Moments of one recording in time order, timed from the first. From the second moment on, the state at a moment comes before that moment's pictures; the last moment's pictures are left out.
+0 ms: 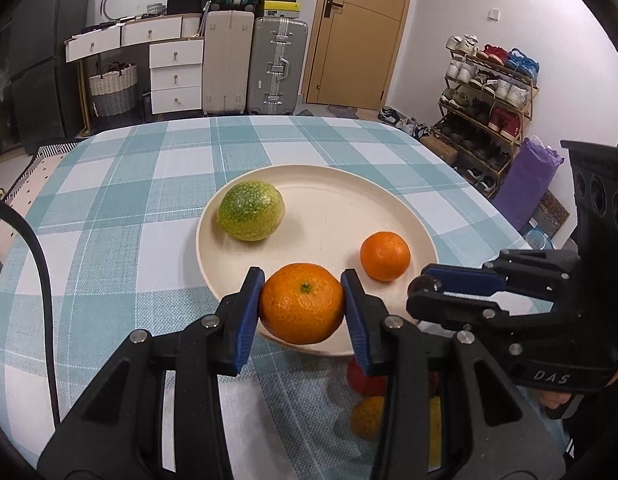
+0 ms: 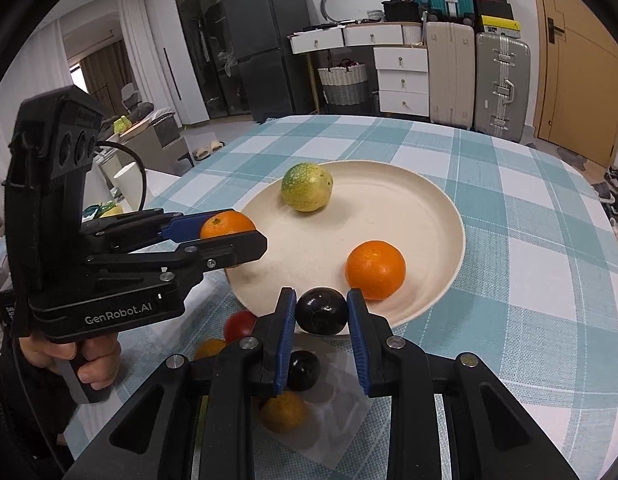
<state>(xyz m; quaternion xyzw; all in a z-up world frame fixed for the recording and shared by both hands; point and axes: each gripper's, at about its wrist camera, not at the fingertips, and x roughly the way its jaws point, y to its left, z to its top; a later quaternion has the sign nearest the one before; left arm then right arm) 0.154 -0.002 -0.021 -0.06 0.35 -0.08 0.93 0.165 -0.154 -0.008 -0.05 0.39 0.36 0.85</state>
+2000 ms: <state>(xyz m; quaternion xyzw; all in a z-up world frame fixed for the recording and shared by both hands) 0.067 -0.011 -0.022 -0.02 0.36 -0.09 0.93 0.119 -0.179 -0.032 -0.11 0.42 0.32 0.84</state>
